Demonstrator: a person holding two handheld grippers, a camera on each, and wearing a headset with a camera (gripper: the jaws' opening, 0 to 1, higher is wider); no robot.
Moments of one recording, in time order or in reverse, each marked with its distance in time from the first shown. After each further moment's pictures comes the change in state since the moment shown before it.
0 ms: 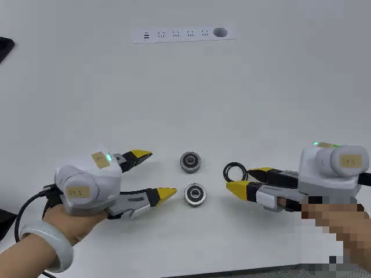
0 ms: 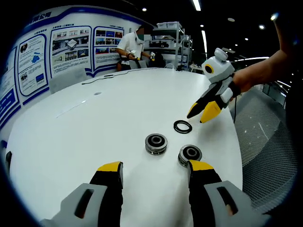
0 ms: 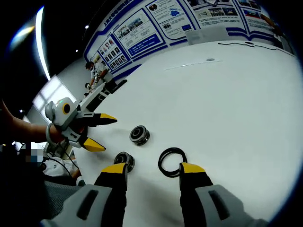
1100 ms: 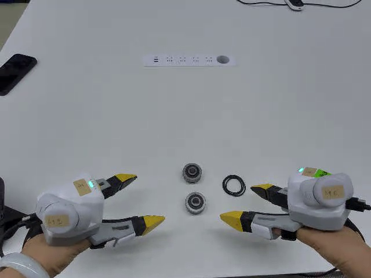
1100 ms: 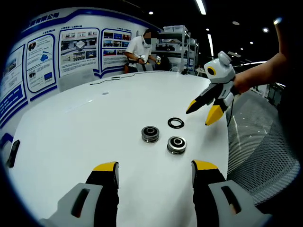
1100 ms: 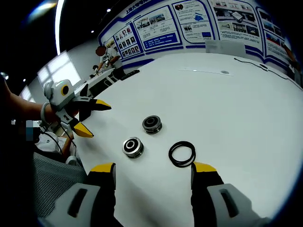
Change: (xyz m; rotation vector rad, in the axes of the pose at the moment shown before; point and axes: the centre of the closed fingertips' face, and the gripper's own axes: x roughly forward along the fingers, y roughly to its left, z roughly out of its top) left arm -0.049 -0.020 -0.011 -0.032 -0.026 0.059; right arm -0.015 0.021 -0.017 -0.209 0.043 -0.026
